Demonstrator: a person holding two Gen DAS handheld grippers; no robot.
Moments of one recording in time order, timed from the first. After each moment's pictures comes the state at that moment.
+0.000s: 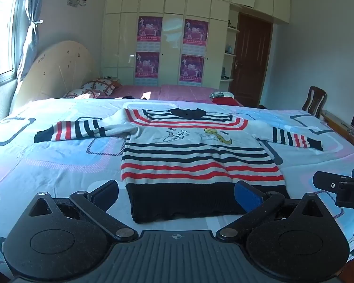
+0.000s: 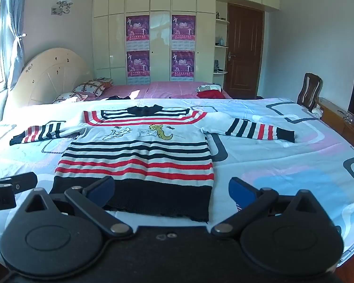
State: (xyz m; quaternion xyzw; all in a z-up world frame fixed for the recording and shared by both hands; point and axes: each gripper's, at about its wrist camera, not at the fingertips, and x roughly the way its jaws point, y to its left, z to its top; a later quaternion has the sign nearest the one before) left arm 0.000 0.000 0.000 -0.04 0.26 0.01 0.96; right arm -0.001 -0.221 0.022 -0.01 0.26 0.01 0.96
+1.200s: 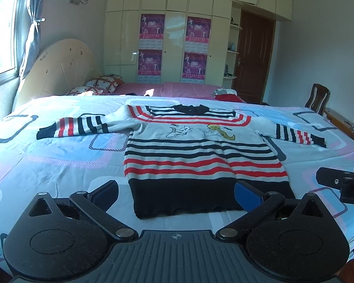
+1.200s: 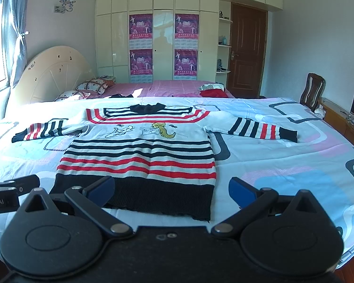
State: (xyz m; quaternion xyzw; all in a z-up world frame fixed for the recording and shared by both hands) left arm 0.001 -0.001 -0.008 -0.04 0.27 0.02 0.96; right arm 0.001 -0.219 0.020 -0.02 0.27 0.01 0.96
